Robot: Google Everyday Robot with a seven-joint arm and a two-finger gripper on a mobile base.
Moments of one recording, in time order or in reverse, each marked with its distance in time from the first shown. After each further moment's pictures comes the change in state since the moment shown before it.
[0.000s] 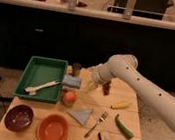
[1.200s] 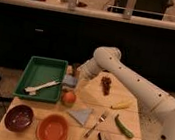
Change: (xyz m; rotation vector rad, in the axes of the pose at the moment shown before) arm -0.021 -0.010 0.055 -0.141 0.057 -0.021
